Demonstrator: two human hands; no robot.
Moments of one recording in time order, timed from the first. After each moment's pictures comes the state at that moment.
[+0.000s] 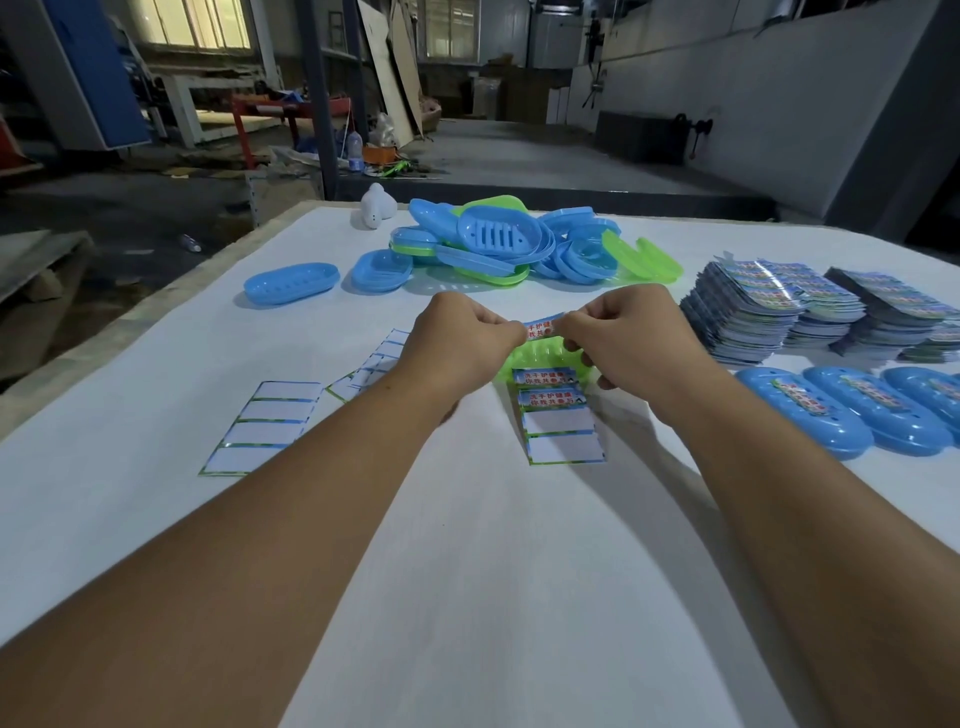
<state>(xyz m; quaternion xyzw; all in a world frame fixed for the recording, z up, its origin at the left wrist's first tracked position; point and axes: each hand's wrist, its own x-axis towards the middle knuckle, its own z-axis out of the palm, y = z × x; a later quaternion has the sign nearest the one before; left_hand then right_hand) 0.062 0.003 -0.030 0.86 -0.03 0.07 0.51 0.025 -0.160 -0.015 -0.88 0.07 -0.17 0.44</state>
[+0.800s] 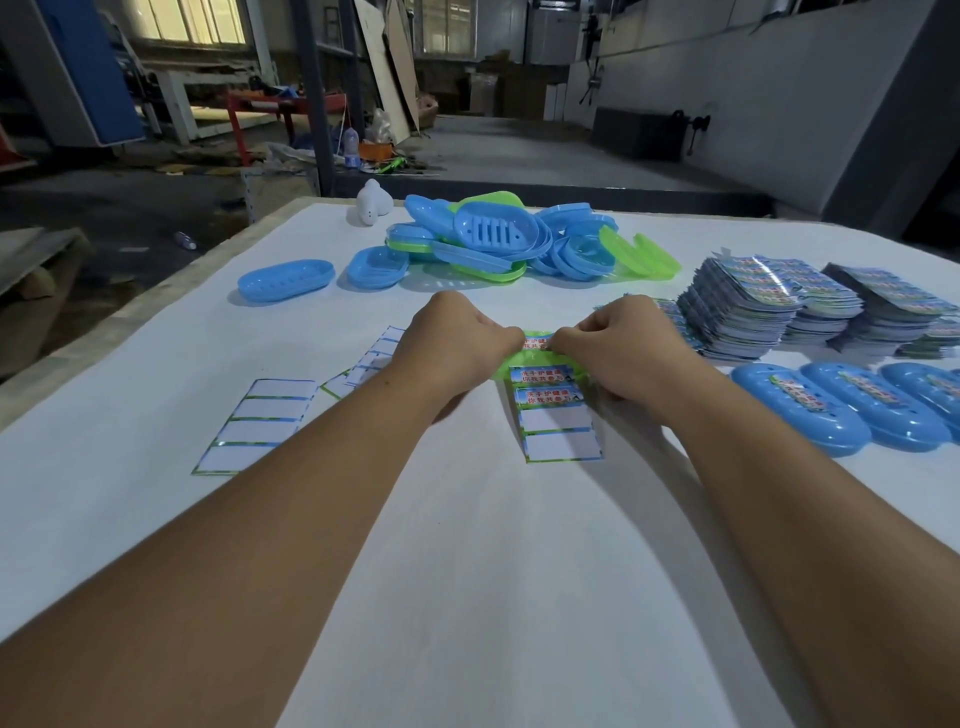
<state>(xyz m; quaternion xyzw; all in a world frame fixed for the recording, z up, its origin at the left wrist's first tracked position) 0.061 0.003 -0.027 0.90 -0.03 0.06 0.43 0.033 -0.165 -0.023 -0.91 0.10 -0.11 0.38</state>
